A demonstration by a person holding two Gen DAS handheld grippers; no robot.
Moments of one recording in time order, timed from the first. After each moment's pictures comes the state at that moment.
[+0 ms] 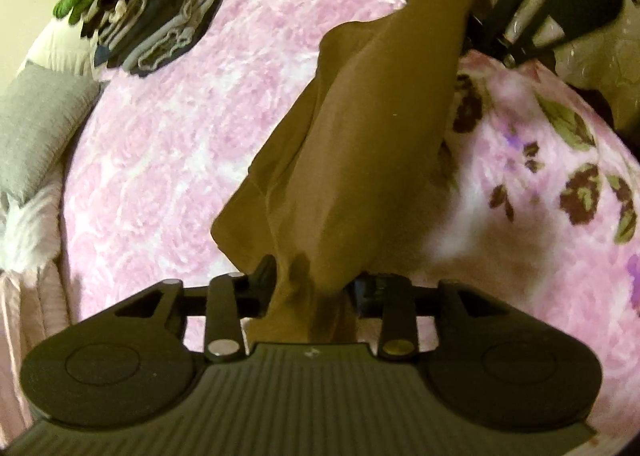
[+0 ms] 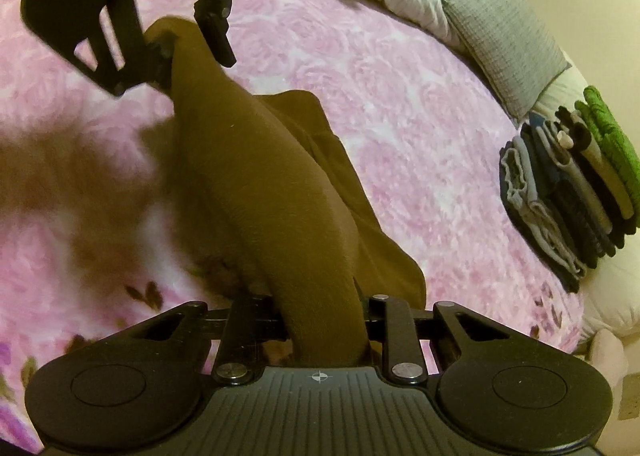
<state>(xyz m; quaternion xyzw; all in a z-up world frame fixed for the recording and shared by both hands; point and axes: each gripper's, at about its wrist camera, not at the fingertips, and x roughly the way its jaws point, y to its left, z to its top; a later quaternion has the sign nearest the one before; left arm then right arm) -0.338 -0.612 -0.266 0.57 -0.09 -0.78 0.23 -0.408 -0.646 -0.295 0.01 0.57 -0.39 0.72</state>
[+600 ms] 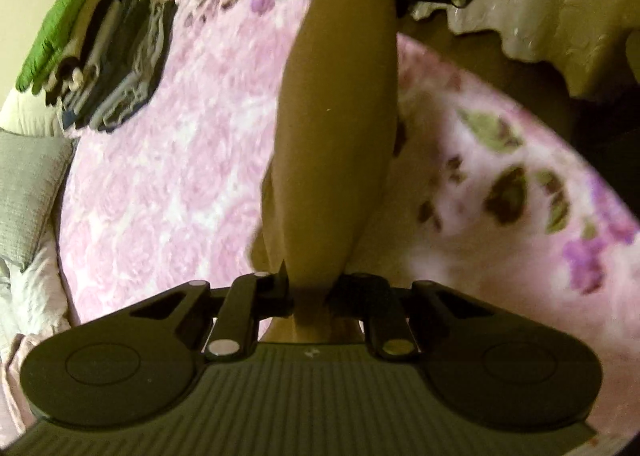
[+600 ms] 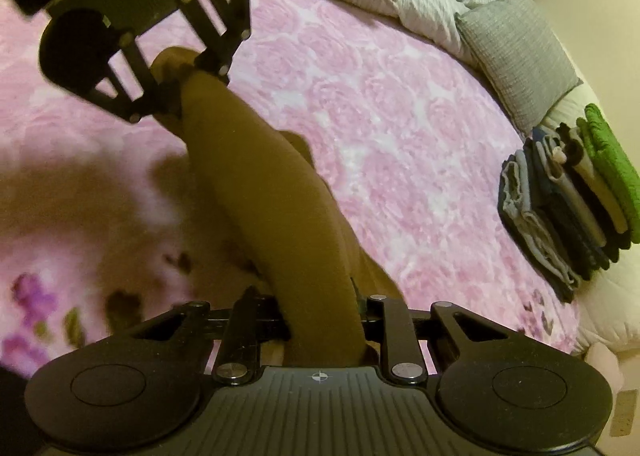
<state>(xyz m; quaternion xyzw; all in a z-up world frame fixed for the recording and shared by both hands) -0.364 -0.563 -0.210 0.58 -0.13 -0.78 0.16 -0.433 -0.599 -0.222 0.02 0.58 -0.35 0.74</state>
